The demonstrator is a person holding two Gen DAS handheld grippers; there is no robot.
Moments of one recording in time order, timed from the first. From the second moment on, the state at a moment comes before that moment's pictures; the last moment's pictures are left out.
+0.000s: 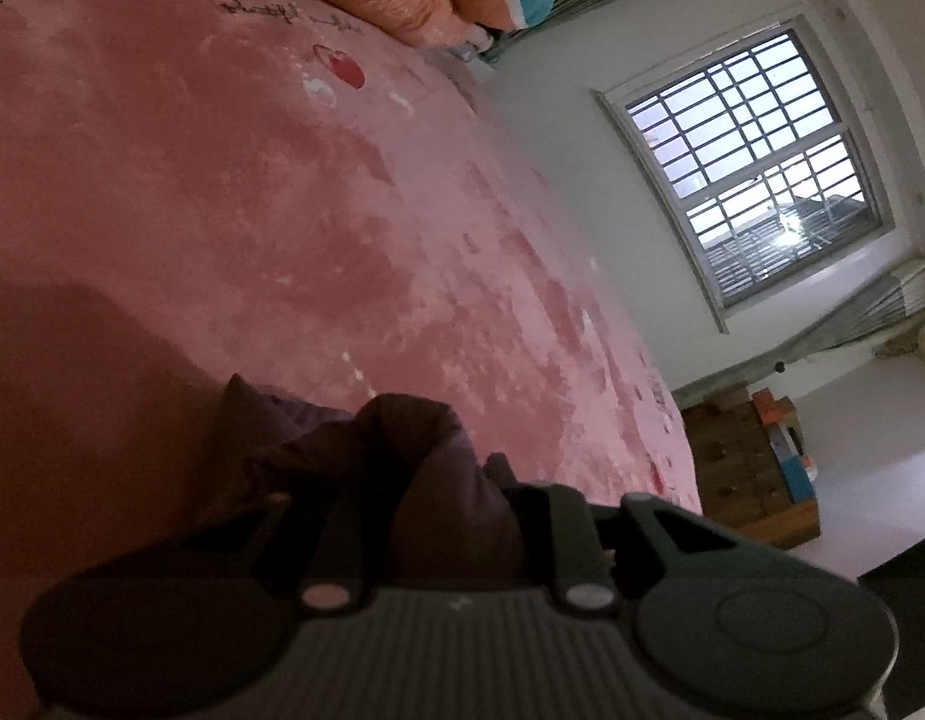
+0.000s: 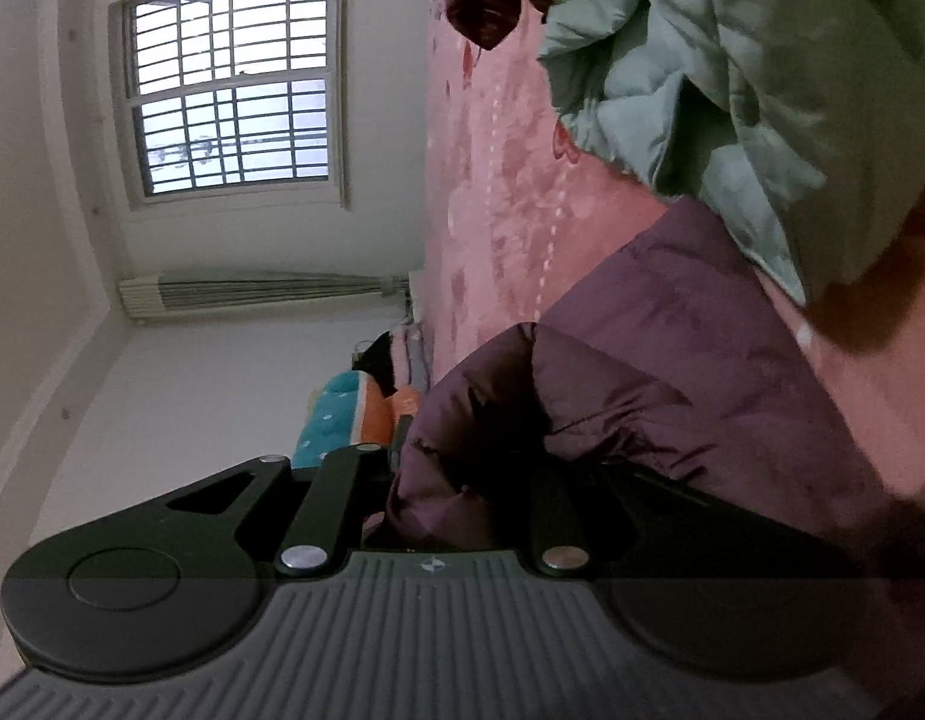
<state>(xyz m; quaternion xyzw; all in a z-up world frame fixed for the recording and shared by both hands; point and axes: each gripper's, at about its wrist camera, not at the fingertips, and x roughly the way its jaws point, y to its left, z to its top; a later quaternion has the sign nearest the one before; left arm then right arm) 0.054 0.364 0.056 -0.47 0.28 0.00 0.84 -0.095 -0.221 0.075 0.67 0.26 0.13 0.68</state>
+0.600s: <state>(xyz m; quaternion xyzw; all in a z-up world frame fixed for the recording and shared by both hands) -0.005 0.366 0.142 -0.38 0.17 0.00 0.91 -0.087 -0.242 0.091 0.67 0.21 0.17 0.69</state>
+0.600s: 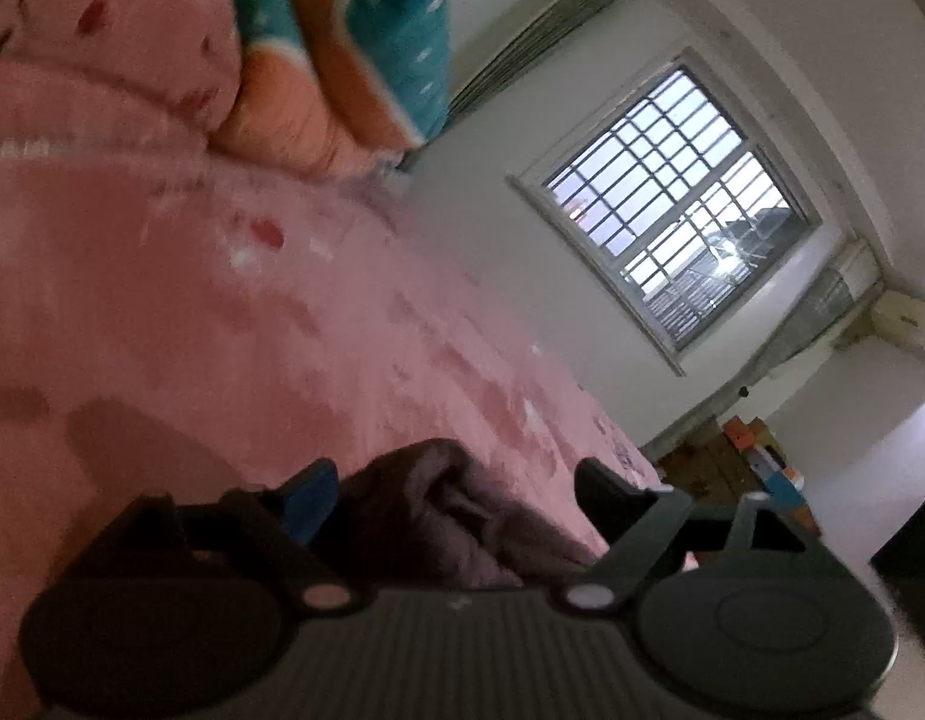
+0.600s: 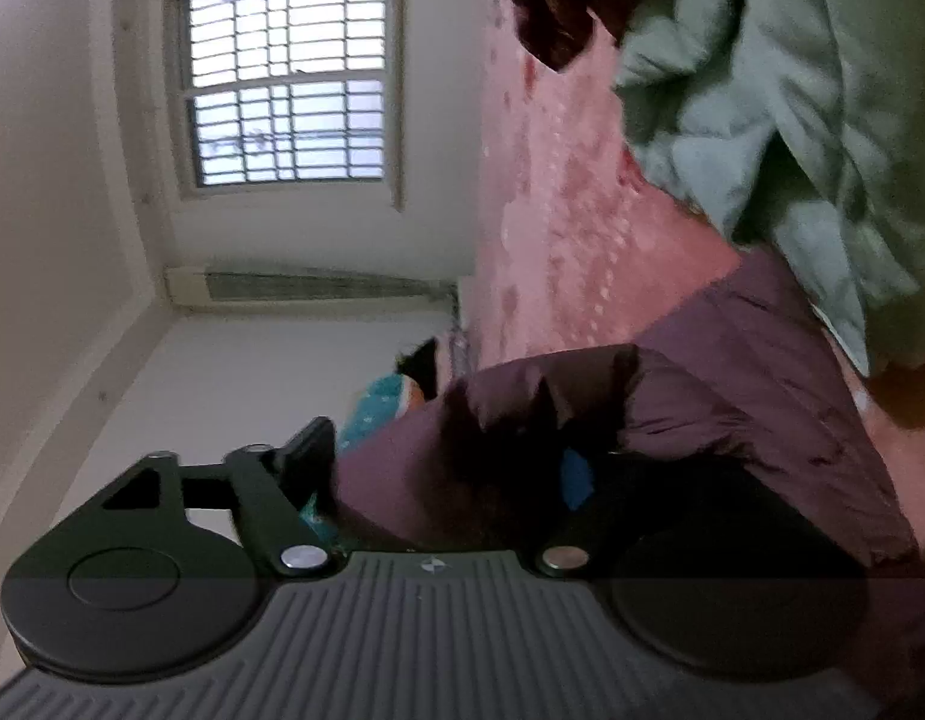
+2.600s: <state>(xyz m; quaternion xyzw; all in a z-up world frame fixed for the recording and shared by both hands) 0.137 0.205 0.006 -0.01 0.24 -0.02 0.97 0.049 -0.109 0.073 0.07 0.32 0.06 0.94</state>
